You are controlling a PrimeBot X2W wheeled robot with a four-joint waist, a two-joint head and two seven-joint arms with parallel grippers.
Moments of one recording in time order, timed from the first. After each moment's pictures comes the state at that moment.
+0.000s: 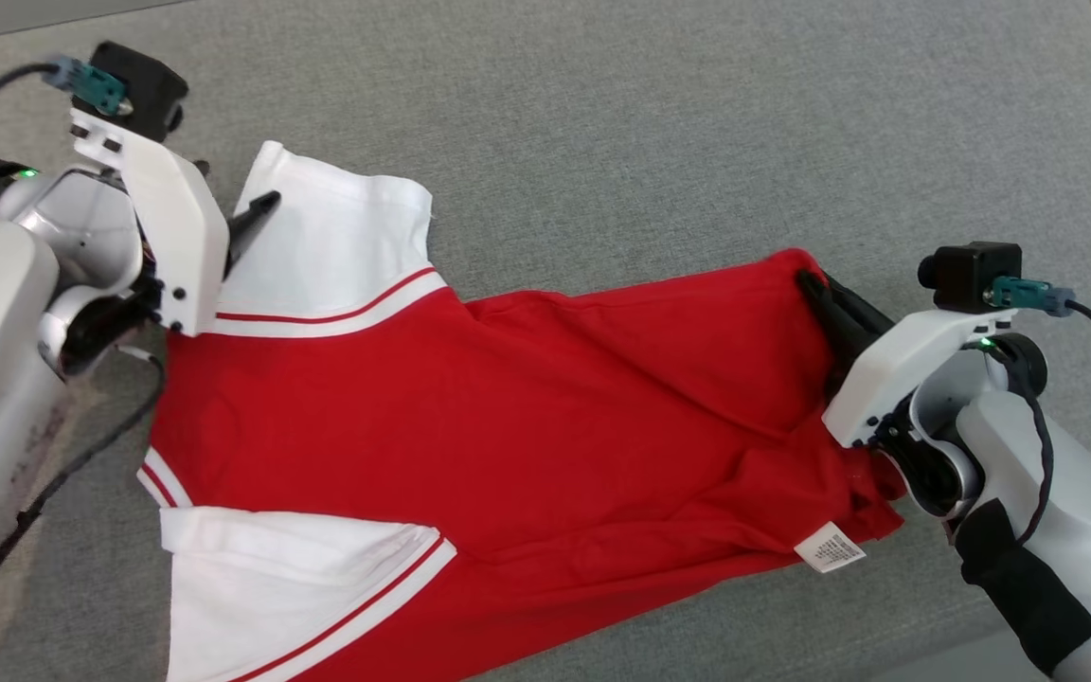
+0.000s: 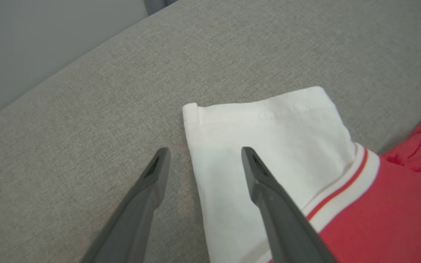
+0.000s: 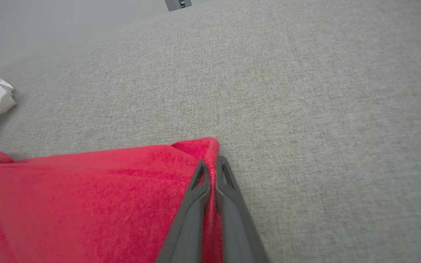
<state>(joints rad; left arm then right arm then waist) -0.96 0.51 -0.72 0.53 -0.76 -0.13 0.54 -0.73 -0.26 0.63 0.75 0.82 0.13 -0.07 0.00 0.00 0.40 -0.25</state>
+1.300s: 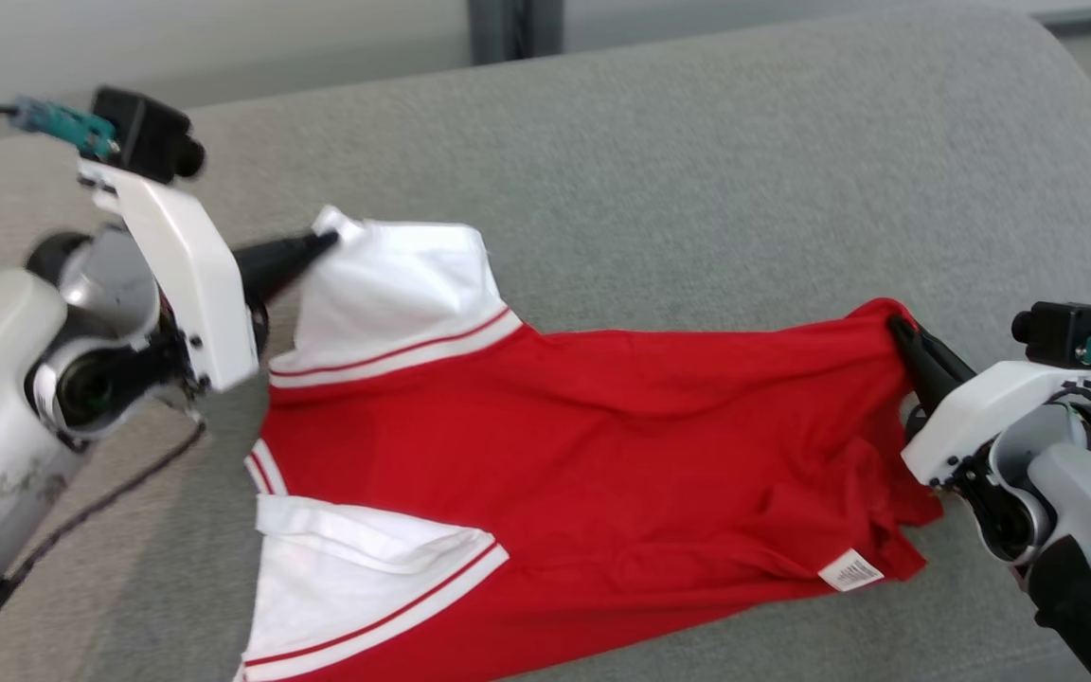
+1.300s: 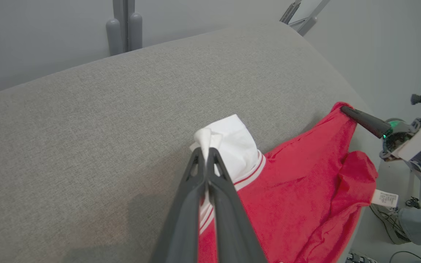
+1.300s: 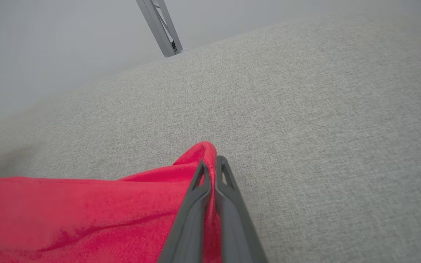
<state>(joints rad) -0.99 0.62 -0.97 0.41 -1.30 -0.13 0.41 -0.72 -0.36 0.81 0.86 1.07 0.13 -0.24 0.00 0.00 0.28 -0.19</state>
